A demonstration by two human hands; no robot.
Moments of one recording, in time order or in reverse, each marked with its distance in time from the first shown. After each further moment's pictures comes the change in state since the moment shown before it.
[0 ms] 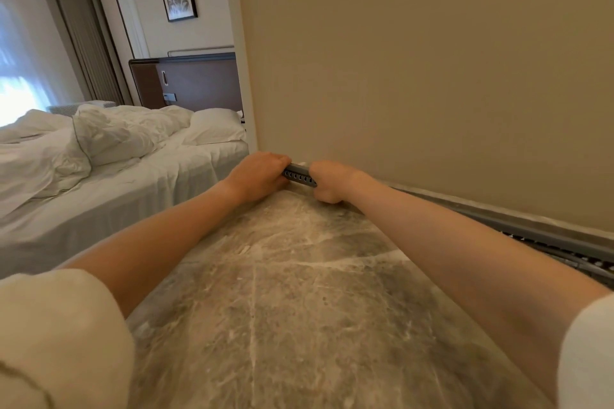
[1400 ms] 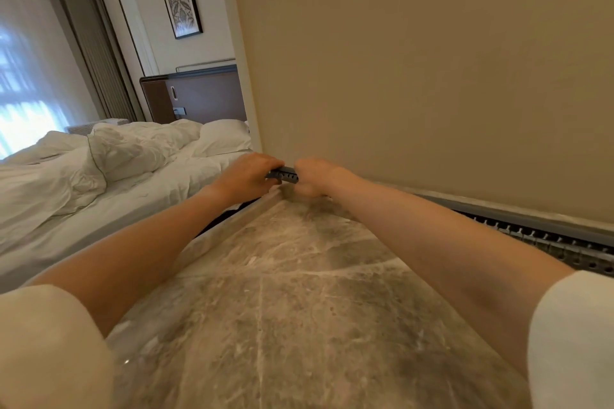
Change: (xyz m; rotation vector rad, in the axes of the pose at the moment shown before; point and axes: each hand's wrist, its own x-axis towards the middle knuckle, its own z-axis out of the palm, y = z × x) left_hand -0.009 -0.022 -0.017 -0.087 0.017 -0.012; right_hand 0.032 -0.022 -0.005 0.087 0.056 -0.010
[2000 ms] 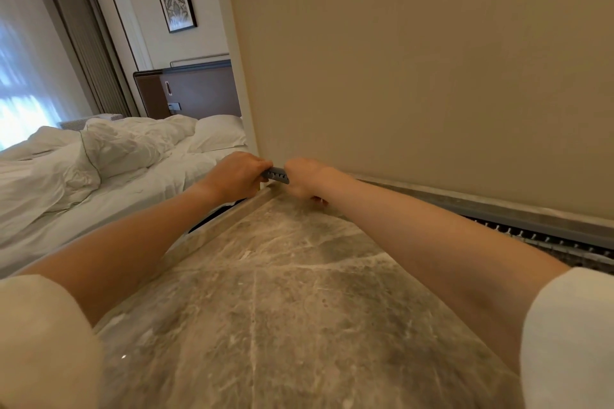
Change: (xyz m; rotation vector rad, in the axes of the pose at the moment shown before) left_hand -0.009 -0.006 0.001 0.145 -0.027 0.051; right_hand -0.015 -0.012 -0.001 -0.022 -0.035 -0.006
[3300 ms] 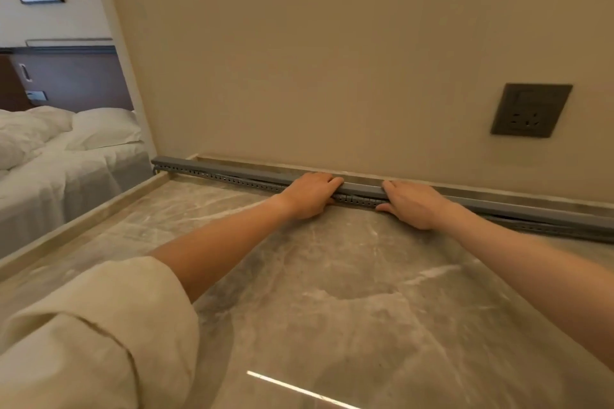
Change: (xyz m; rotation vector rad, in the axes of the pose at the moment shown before) left_hand 0.036 0.340 -0.067 -0.272 0.001 0.426; right_hand -0.381 0.211 -0.023 -0.324 0.038 0.348
